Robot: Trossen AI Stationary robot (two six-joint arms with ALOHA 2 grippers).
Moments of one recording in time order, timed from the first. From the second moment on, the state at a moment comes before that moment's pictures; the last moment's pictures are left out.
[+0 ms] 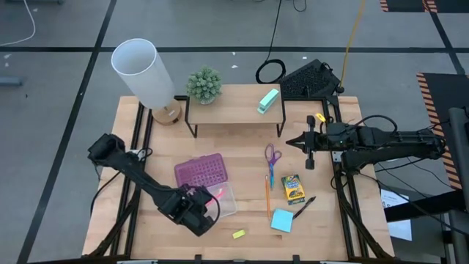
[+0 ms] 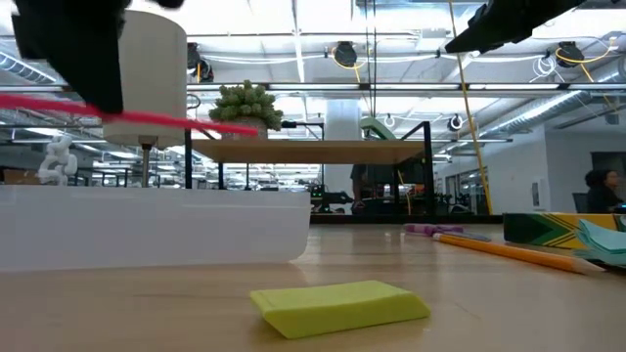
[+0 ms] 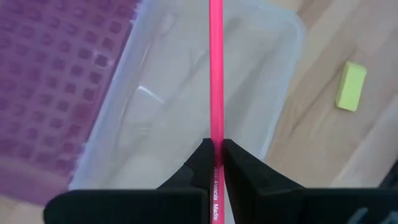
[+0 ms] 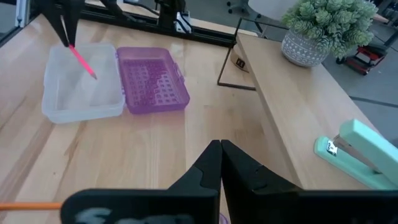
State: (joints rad) left arm -0.61 1.76 1.32 -0.89 -0.28 -1.27; right arm 0.00 0.70 0.68 -0.41 0.16 -0.18
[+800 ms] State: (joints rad) left arm -0.60 1.76 1.12 -0.68 -0.21 -1.14; right arm 0.00 0.70 0.68 -0.41 0.16 -0.14
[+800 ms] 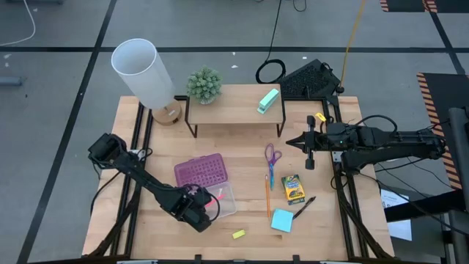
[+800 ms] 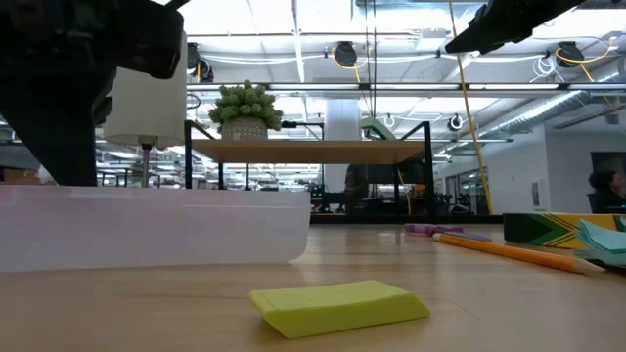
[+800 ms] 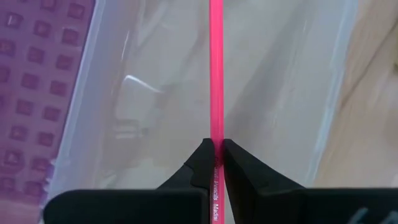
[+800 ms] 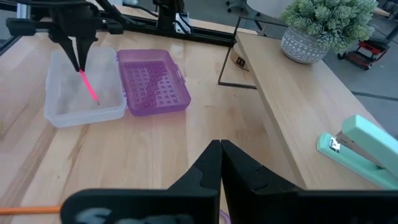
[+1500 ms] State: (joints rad) left arm -0.60 1.76 1.12 -0.55 -0.14 -0.94; right arm 0.00 0.70 0.68 -0.42 0.16 -0.14
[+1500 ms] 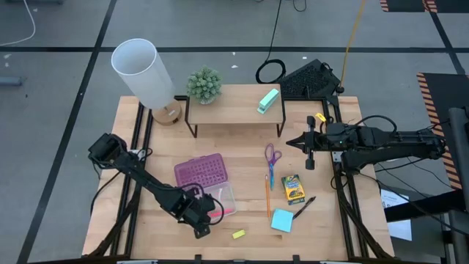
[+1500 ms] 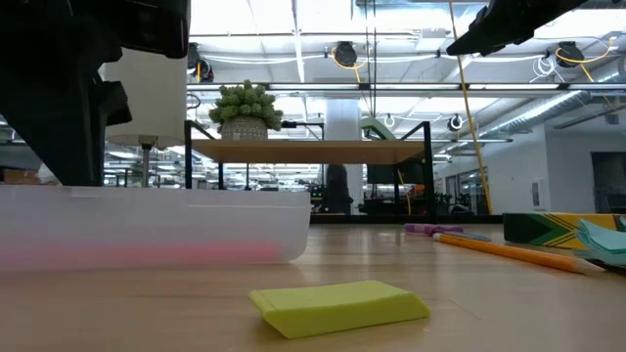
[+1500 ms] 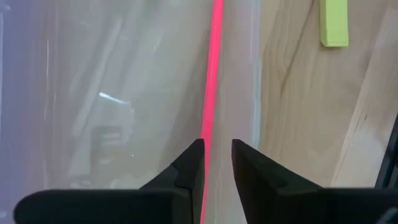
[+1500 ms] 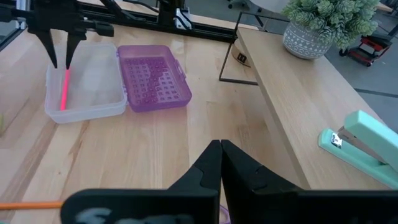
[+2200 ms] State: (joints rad) left arm -0.52 1.67 1.18 -0.56 -0.19 -0.81; right arm 0.00 0.74 0.61 -0.40 0.15 0.06
